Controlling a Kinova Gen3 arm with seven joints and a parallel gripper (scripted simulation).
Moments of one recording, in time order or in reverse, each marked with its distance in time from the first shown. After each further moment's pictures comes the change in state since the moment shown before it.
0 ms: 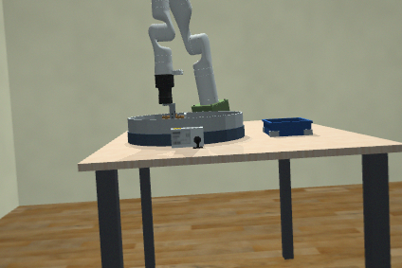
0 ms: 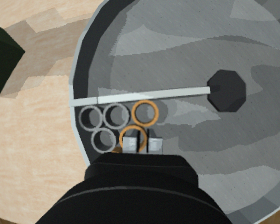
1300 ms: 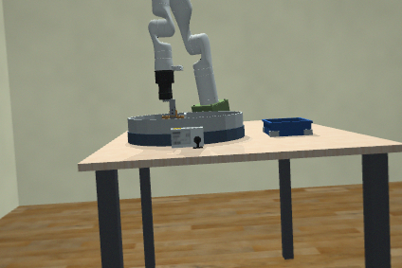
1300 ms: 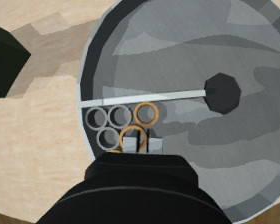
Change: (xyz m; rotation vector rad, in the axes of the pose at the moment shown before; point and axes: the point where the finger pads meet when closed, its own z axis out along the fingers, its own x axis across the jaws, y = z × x) arm -0.001 -0.001 -0.016 0.002 -0.004 -0.002
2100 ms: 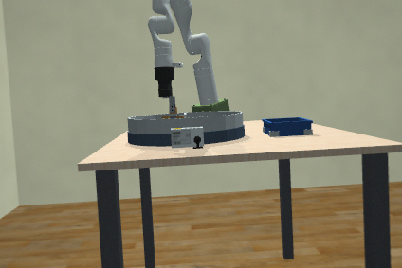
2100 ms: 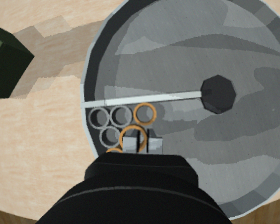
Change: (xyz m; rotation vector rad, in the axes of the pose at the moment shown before) arm 0.001 0.000 -0.013 0.000 0.002 0.000
